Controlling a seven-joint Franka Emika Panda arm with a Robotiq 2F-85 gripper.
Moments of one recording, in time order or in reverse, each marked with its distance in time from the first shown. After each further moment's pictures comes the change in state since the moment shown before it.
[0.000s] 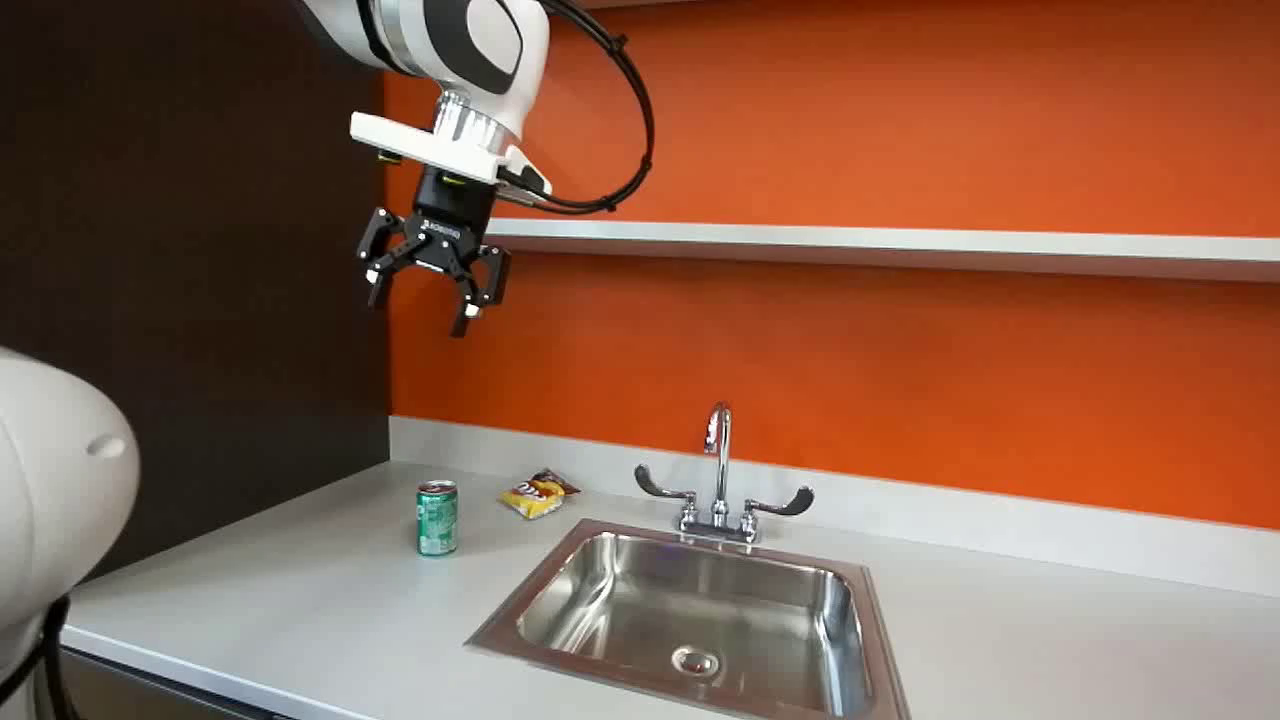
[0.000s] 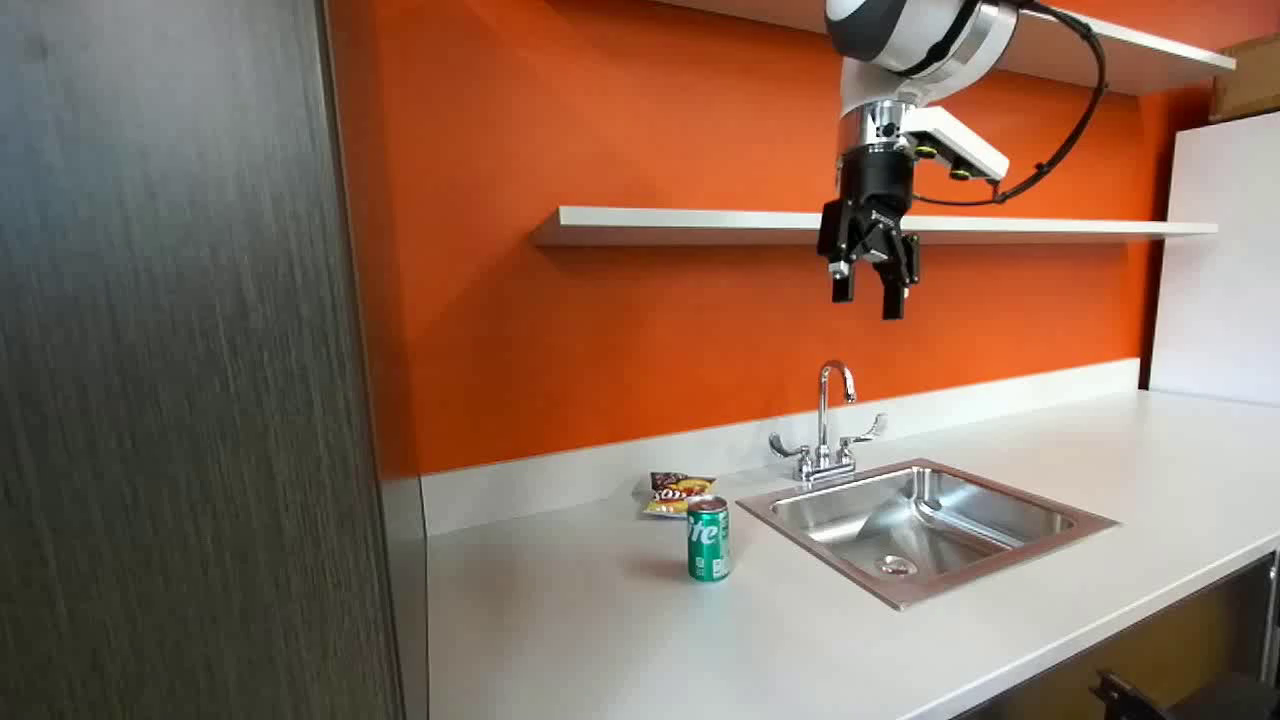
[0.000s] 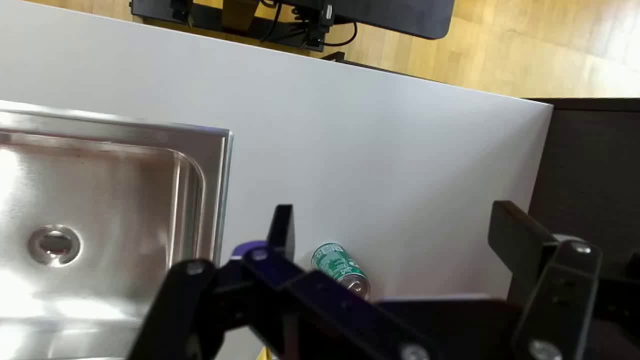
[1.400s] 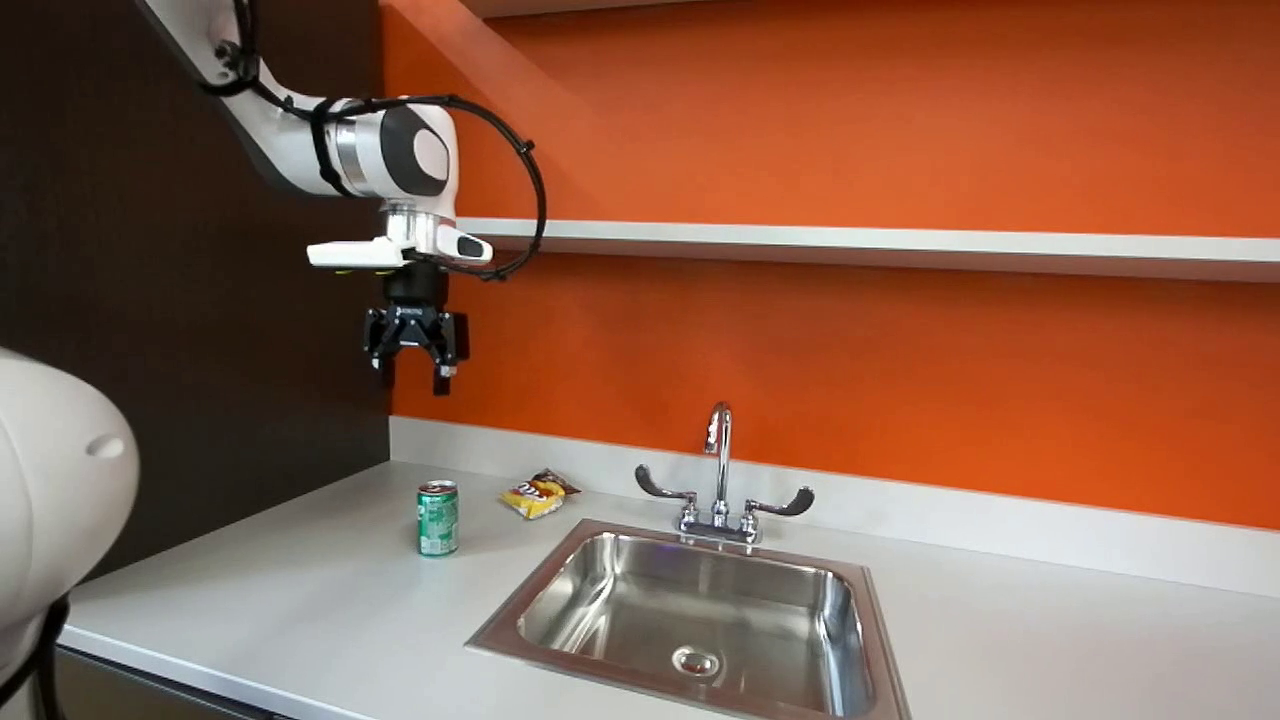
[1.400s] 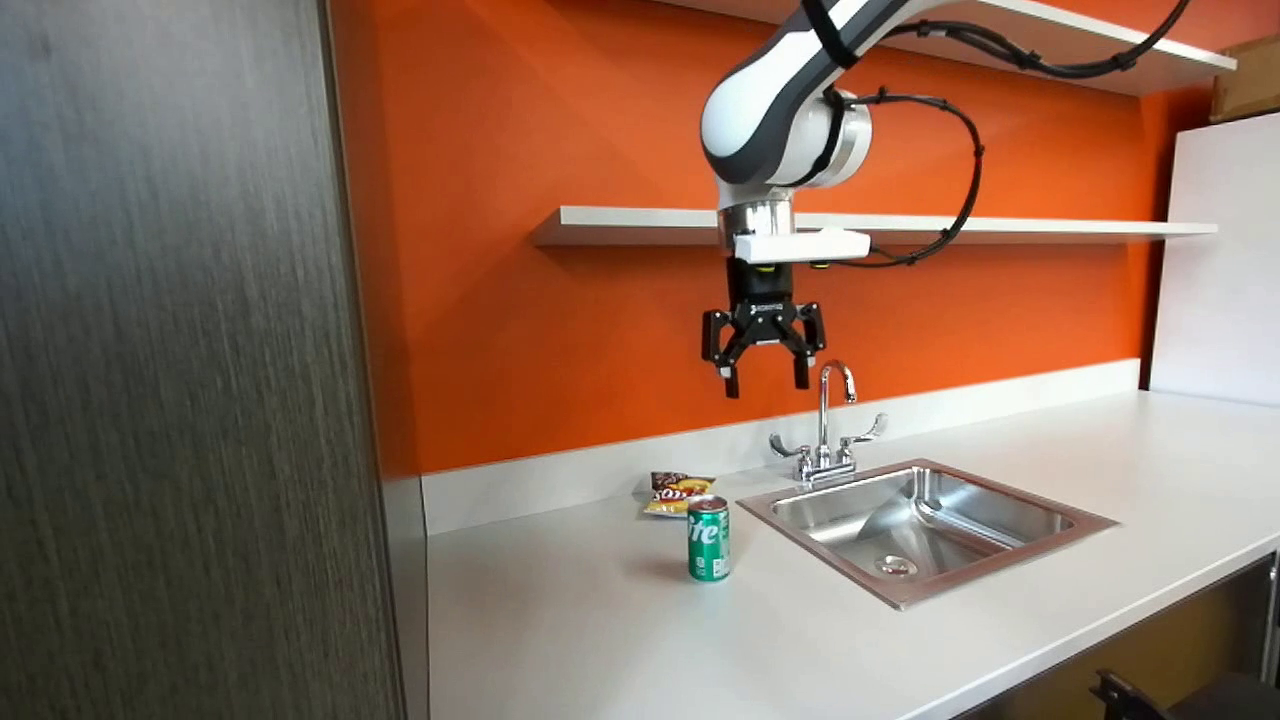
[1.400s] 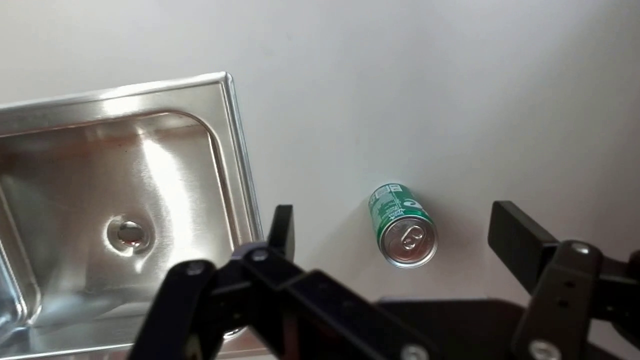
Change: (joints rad) arm -0.002 0.265 0.258 0.009 -0.156 0.355 0.569
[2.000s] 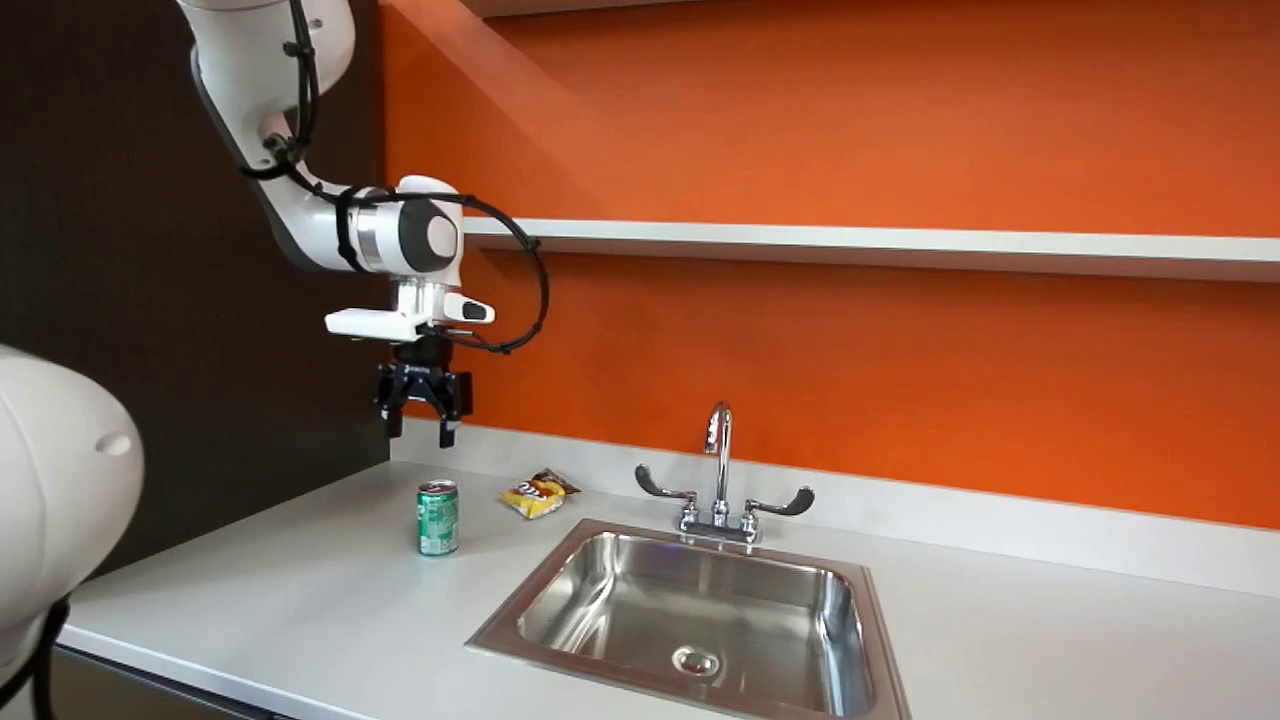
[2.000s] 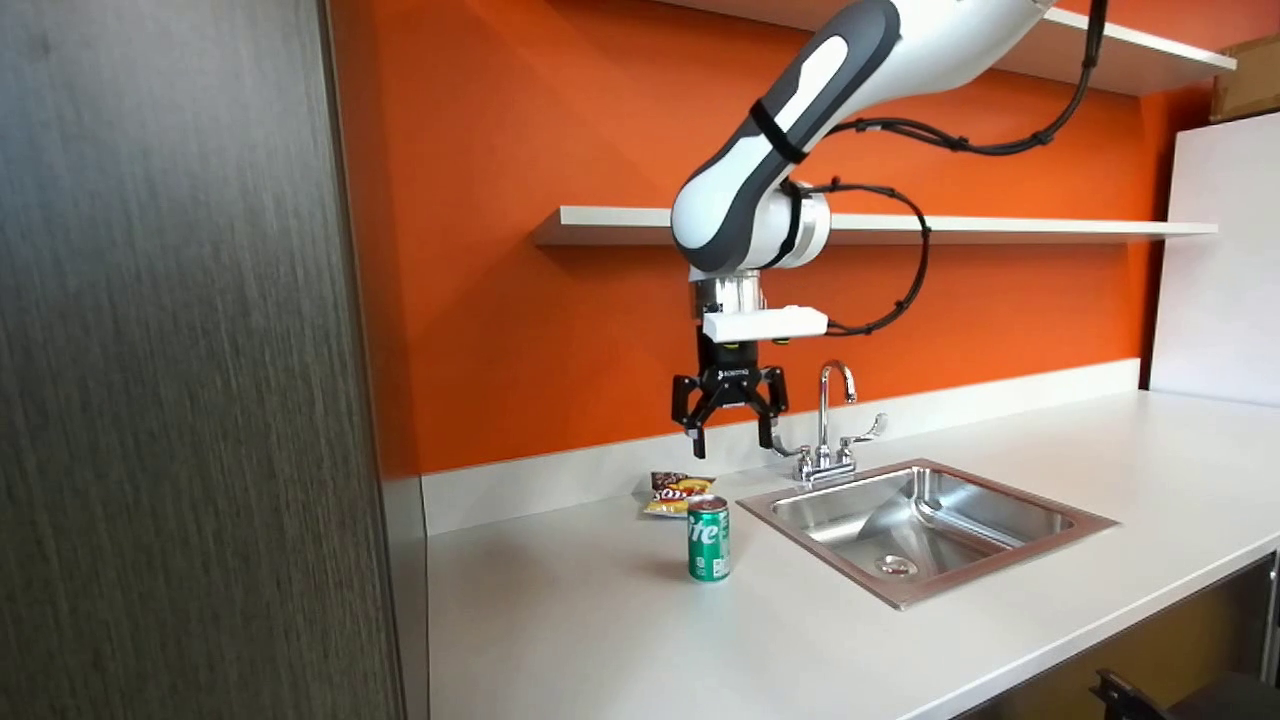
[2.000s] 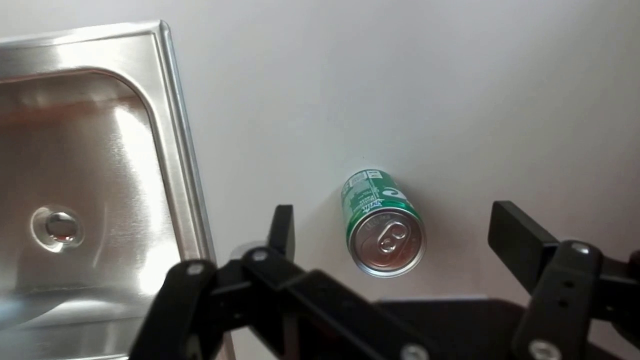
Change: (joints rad) arm 0.025 0.213 0.002 0.033 -0.004 0.192 -0.002
